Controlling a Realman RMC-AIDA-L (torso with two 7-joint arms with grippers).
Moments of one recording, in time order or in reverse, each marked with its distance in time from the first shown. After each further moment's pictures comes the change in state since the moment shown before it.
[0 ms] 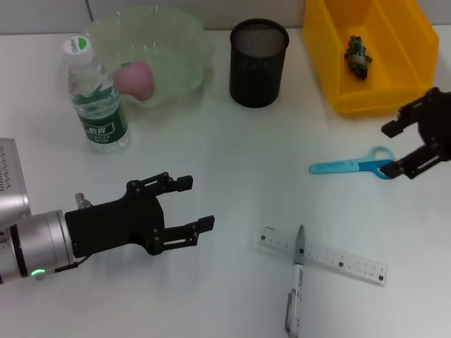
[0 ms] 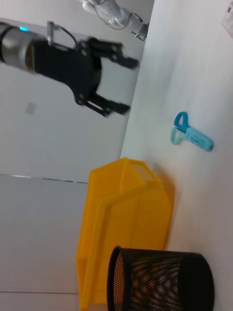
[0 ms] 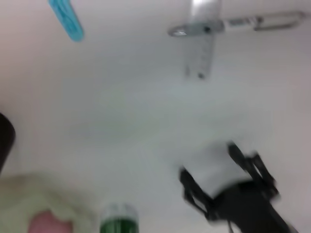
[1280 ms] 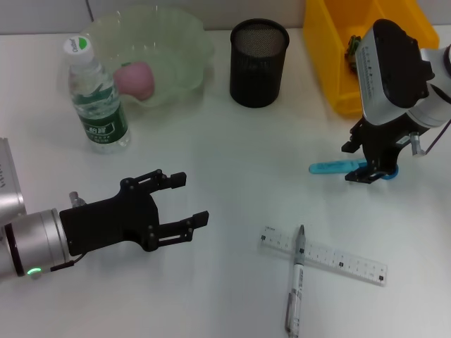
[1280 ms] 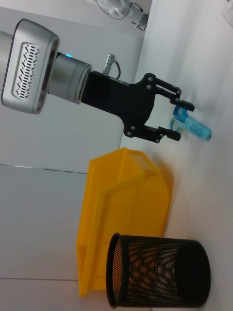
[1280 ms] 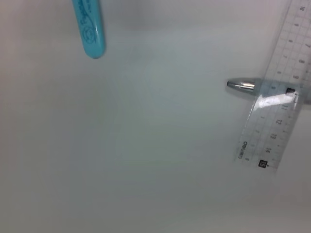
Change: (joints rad) left arm 0.009 0.002 -0.013 0.004 -0.005 -0.009 0.000; right arm 0.085 0.089 -0.377 0.218 -0.115 0.461 -0.068
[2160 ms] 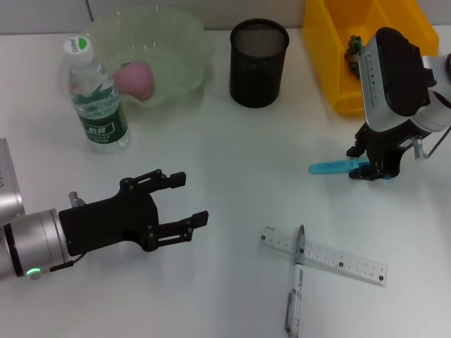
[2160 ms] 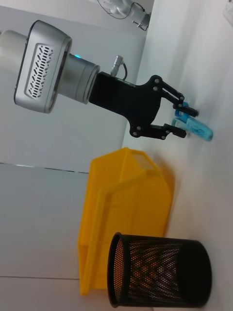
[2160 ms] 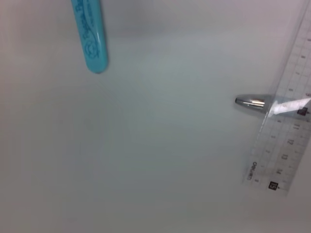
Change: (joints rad) left arm 0.001 0.001 -0.002 0.000 0.000 0.005 0.000; right arm -0.015 0.003 -0.001 0.015 -0.014 0.043 -0.017
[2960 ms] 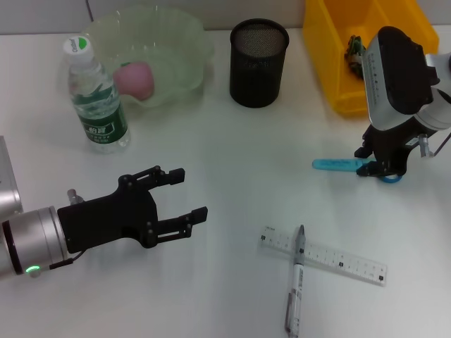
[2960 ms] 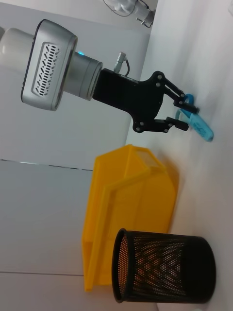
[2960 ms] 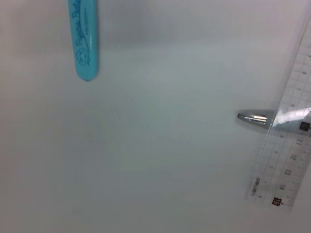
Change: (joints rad) left arm 0.001 0.000 -0.001 0.003 -0.011 0.003 -0.004; right arm 0.011 -0.003 0.006 0.001 -0.039 -0.015 0.018
